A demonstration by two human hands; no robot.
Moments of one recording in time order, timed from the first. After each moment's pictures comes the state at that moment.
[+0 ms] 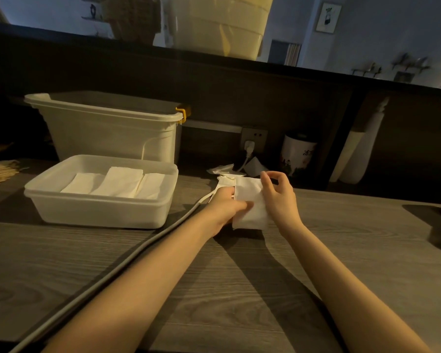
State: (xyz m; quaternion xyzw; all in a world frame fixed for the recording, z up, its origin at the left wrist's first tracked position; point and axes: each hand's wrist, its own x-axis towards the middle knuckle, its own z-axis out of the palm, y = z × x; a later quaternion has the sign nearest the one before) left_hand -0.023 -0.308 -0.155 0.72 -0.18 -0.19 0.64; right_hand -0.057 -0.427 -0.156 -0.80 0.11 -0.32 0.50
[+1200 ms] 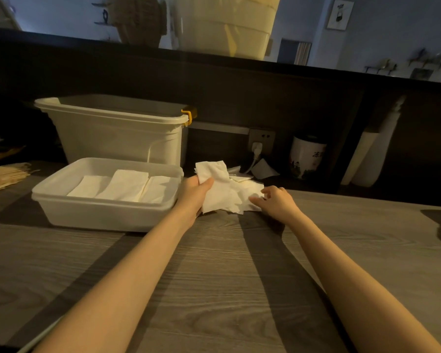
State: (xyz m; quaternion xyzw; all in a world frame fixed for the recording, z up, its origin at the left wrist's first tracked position) left_hand 0.016 -0.269 -0.153 0.69 -0.06 -0.06 0.72; right_hand -0.005 -0.466 -0.172 -0.95 0.16 -0.09 0.24
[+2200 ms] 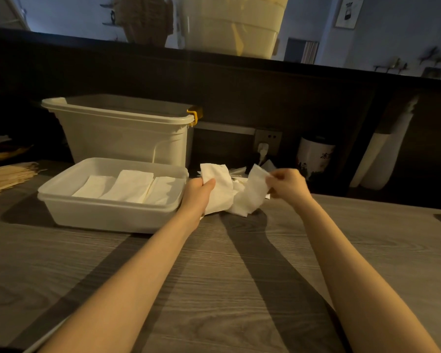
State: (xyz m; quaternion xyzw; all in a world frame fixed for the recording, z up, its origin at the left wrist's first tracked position) left_hand 0.018 -0.270 -0.153 0.72 -0.04 -0.01 0.69; right_hand -0.001 -0.458 -0.136 -0.88 0.14 -0.20 0.42
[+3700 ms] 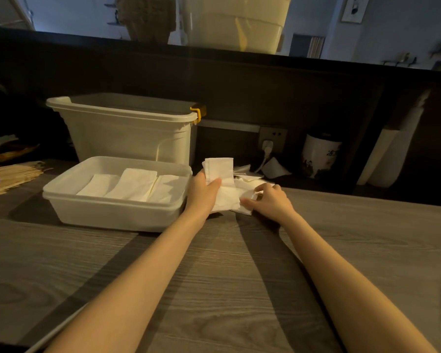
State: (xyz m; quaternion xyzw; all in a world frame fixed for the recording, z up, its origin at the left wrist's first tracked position) left_hand 0.014 -0.273 -0.152 0.76 -0.07 0.06 0.65; right_hand 0.015 -0.440 -0.177 -0.96 0.13 -0.08 0.23
